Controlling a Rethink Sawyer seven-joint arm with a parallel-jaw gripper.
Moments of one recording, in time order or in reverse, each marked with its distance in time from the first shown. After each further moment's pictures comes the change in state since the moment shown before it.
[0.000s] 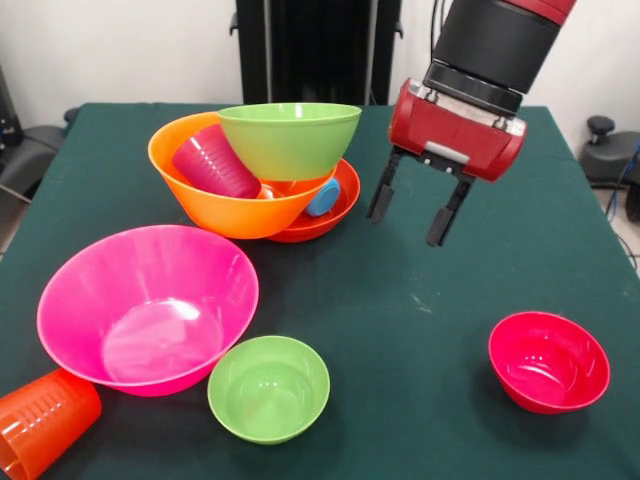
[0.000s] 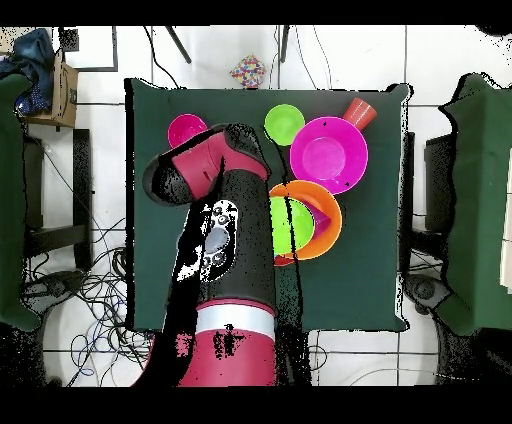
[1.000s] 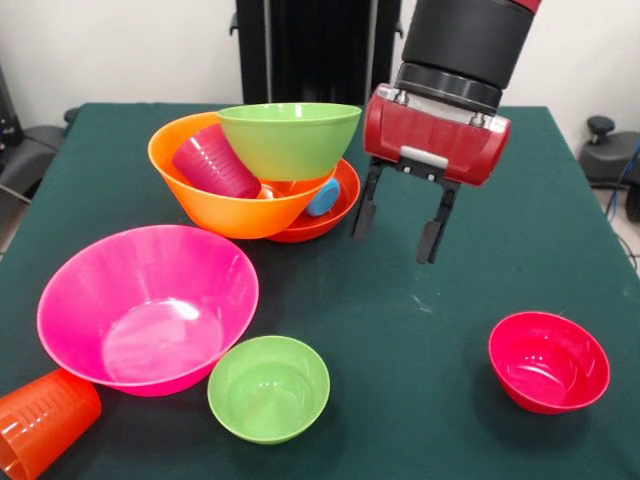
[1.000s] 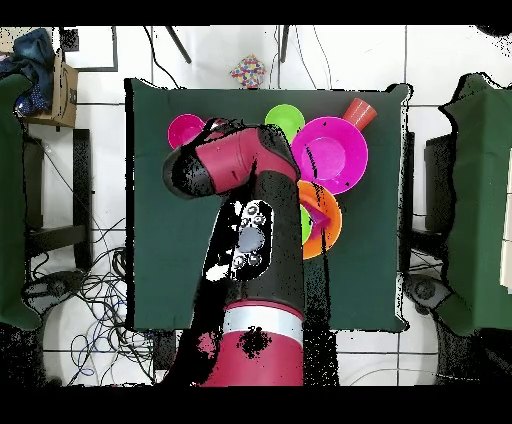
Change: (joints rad) arm -0.063 -0.005 -0.010 0.008 0.112 -0.168 0.000
